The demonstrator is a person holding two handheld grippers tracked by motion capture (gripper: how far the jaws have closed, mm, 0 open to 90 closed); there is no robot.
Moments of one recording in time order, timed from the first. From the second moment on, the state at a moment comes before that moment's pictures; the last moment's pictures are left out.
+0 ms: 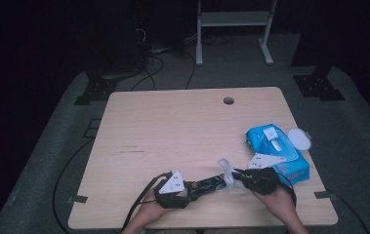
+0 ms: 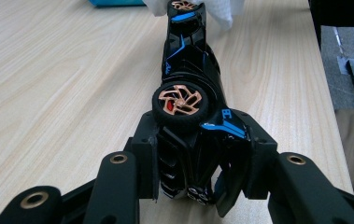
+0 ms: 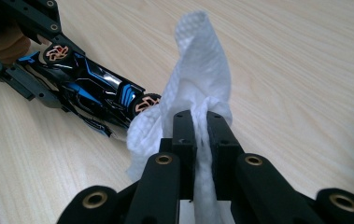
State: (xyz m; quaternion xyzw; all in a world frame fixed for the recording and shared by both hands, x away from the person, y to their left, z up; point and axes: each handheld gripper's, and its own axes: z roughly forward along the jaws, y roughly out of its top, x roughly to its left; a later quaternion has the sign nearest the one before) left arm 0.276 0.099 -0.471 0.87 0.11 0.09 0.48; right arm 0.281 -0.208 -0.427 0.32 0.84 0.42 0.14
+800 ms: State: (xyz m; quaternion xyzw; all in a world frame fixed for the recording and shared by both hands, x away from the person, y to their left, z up) left arm 0.281 0.106 -0.472 0.86 0.14 0.07 0.49; right arm 0.278 -0.193 -0.427 0.30 0.84 0.43 0.12
